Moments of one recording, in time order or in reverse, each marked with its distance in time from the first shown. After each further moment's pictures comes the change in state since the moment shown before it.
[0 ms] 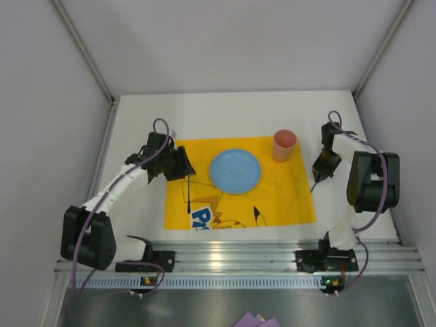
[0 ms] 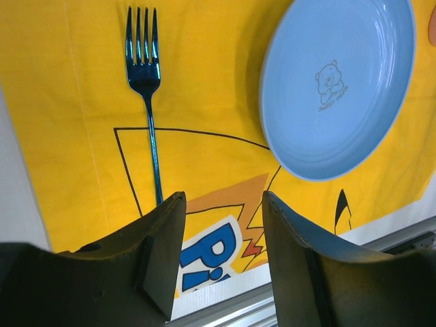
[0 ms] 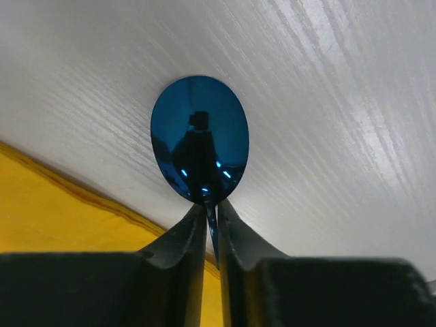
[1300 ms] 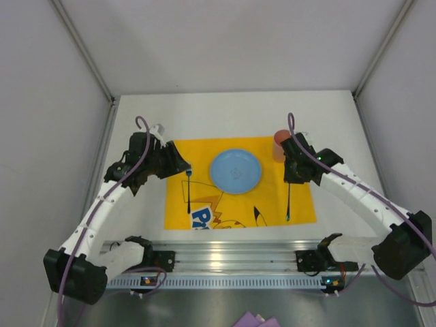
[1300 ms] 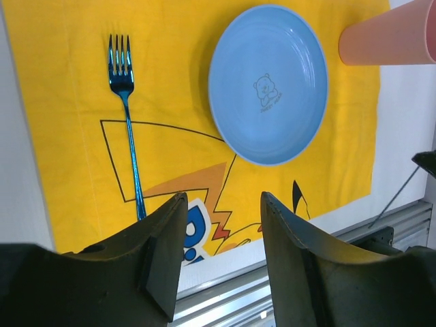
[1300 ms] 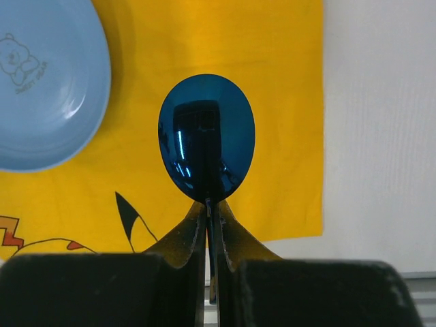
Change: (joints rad) left arm 0.006 -0.240 0.056 -0.108 0.003 -0.028; right arm 0.630 -0.575 -0.081 -0.123 0.163 -0.031
